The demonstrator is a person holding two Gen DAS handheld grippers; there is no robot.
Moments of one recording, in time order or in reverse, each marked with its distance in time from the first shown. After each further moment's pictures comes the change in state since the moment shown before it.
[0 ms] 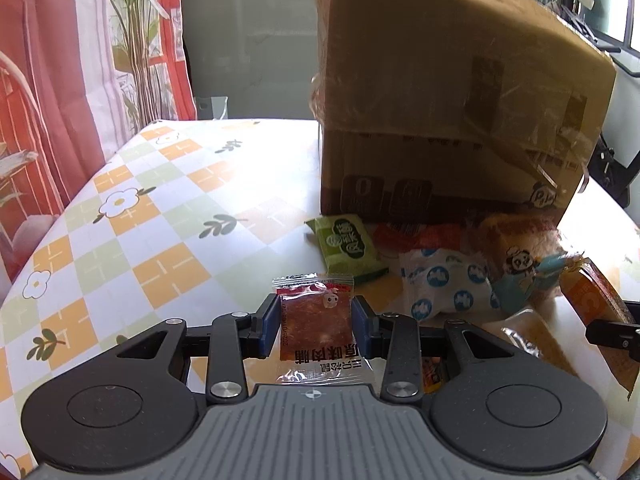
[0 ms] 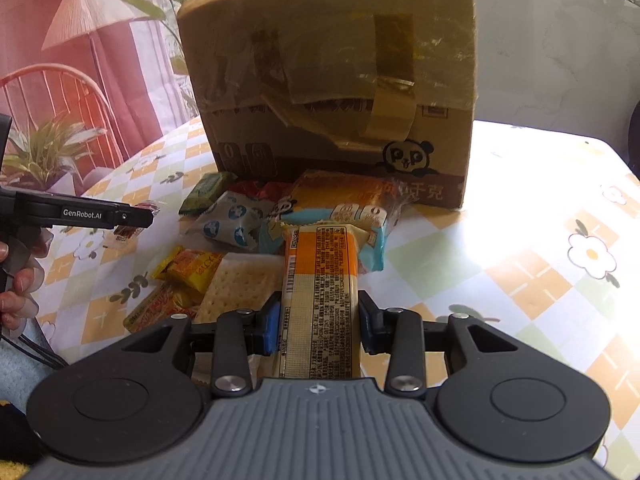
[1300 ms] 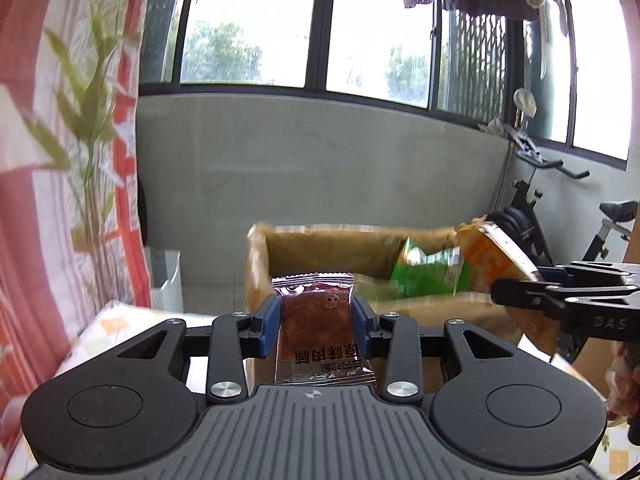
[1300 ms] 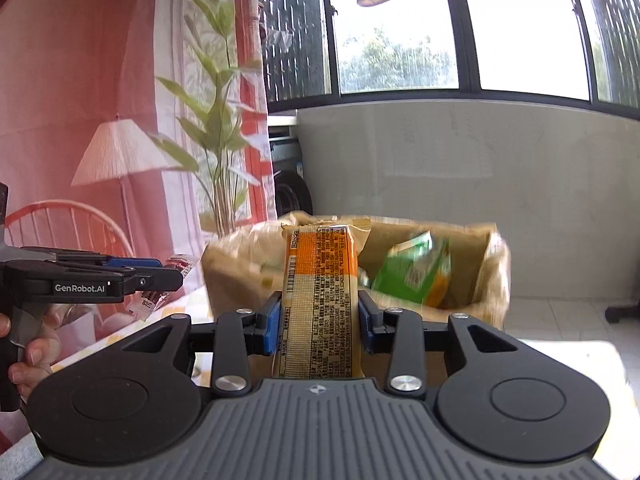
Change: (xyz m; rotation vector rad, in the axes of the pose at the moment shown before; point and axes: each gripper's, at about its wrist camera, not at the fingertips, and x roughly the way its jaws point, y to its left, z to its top) left arm -0.069 -0.035 0.146 0.036 -0.409 -0.142; right arm -0.038 0.006 0.179 -0.149 -0.373 0.045
